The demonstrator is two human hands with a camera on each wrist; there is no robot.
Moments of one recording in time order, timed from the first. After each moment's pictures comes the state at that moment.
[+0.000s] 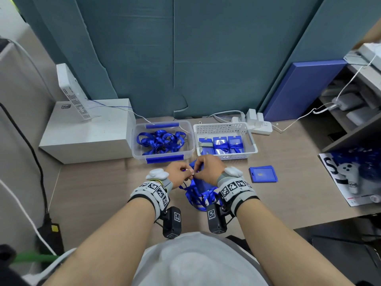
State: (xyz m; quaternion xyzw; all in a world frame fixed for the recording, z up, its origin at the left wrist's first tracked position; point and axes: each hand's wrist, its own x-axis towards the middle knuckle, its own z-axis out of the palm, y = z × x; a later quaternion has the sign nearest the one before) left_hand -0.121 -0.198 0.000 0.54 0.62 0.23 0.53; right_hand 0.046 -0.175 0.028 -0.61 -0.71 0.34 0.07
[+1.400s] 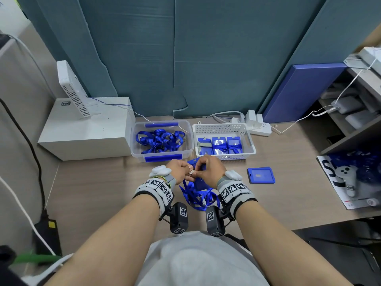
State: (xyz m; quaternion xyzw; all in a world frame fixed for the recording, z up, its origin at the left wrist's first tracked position) left_hand -0.105 -0.190 0.006 0.43 0.62 0.26 0.60; right_hand 0.056 -0.183 0.025 -0.60 -0.71 0.36 0.14
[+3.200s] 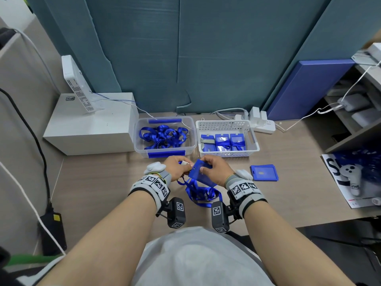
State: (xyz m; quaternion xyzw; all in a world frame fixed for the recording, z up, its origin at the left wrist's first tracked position) left_hand -0.124 -0.194 -0.001 0.48 0.64 0.25 0.54; right_hand 0.068 -0.181 -0.002 -0.57 -0.68 0.43 0.15
